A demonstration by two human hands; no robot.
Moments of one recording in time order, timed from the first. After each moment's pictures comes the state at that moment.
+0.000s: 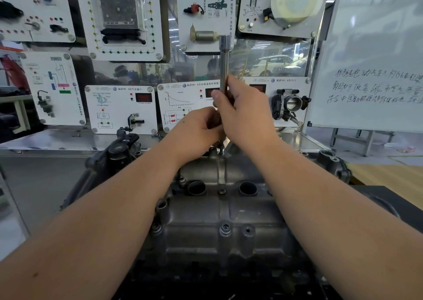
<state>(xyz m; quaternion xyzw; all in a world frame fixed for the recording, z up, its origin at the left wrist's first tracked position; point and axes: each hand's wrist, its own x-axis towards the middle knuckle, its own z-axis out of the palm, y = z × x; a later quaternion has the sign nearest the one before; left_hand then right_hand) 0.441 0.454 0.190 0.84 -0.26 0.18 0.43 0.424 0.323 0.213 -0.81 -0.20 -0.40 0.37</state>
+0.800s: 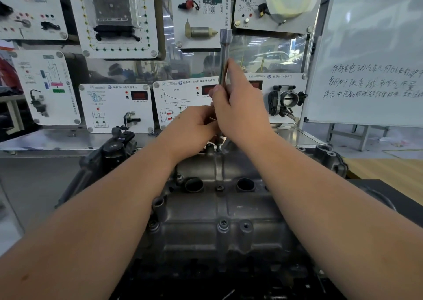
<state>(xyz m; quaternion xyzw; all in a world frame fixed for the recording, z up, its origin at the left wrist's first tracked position) 0.438 0.455 0.191 0.85 -0.27 0.17 0.42 0.424 0.326 0.211 -0.81 -0.20 -0.38 0.40</state>
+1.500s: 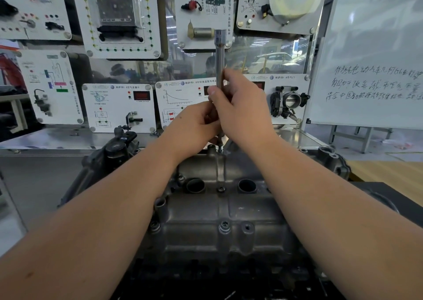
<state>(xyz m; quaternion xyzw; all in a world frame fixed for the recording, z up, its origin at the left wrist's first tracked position) 0.442 0.452 0.191 0.83 -0.27 0.18 0.45 0.427 0.326 0.211 -0.79 -0.21 -0.40 0.42</state>
